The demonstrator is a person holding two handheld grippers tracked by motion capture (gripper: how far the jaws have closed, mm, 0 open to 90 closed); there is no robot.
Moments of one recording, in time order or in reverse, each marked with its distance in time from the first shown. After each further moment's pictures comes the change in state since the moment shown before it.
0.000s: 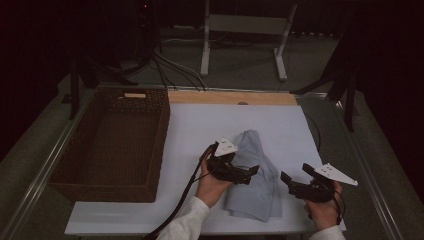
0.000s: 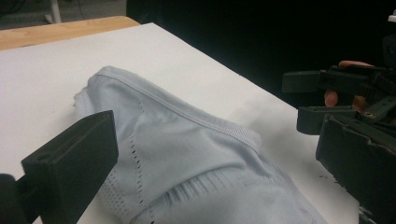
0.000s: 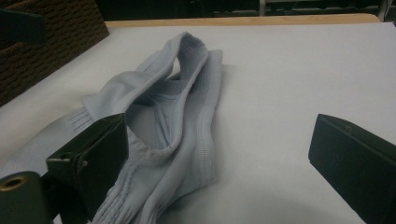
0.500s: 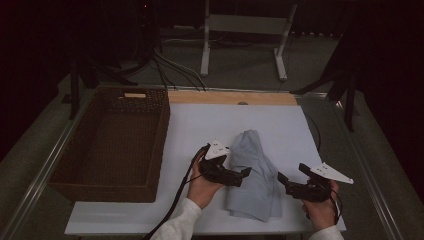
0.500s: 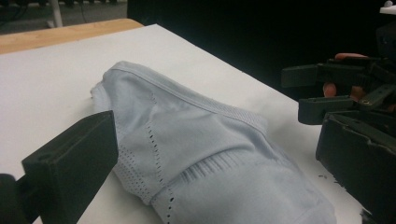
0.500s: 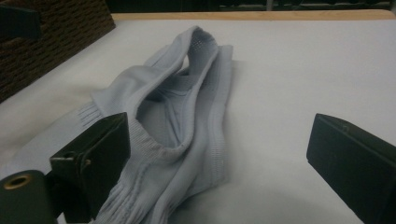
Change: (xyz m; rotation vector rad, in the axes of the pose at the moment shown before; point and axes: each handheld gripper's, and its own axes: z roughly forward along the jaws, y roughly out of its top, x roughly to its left) left arm 0.010 -0.011 -0.014 -0.017 -0.011 0.024; right arm 0.006 0.001 0.005 0.026 0.020 -0.019
